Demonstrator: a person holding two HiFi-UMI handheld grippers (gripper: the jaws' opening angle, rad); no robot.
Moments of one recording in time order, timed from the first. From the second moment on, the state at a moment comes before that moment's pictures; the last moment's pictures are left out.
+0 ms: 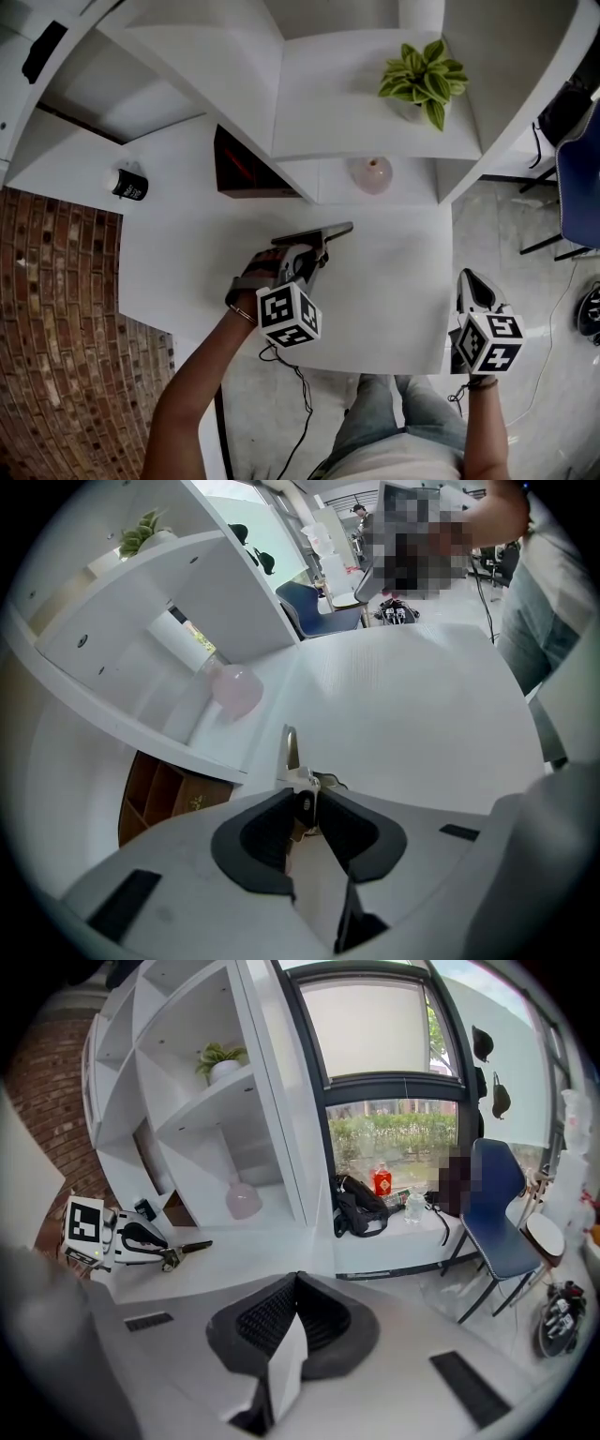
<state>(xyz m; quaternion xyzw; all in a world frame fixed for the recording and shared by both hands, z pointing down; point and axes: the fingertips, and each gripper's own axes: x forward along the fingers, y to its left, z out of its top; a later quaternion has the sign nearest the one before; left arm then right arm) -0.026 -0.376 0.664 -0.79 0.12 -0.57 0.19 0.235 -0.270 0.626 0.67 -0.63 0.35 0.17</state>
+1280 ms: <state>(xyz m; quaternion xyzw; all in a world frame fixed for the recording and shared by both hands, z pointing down) -0.023 -0.398 0.648 -0.79 0.09 -0.58 0.19 0.253 -0.273 0.597 0.70 -0.61 0.34 0.16</state>
